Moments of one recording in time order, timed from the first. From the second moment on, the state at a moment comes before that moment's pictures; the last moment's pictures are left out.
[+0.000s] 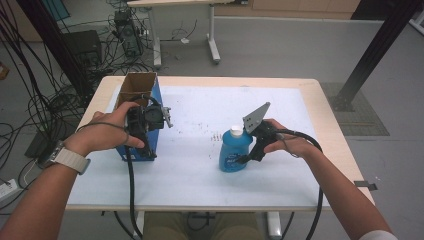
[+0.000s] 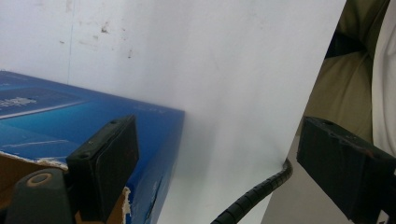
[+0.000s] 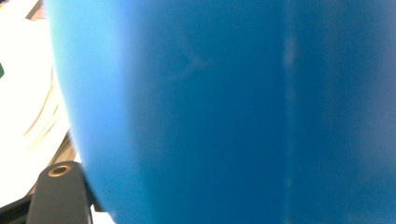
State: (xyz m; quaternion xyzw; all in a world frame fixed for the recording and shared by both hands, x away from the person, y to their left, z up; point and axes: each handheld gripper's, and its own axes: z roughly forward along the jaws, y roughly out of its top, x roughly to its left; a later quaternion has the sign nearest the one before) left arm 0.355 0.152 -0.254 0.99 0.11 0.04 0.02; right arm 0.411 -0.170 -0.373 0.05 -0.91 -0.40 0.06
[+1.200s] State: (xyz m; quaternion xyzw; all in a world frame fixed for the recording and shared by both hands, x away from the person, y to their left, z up) left arm 0.354 0.153 -0.254 0.99 0.11 0.04 0.02; right arm 0.411 -0.169 -0.381 0.05 -0.91 -0.42 0.06
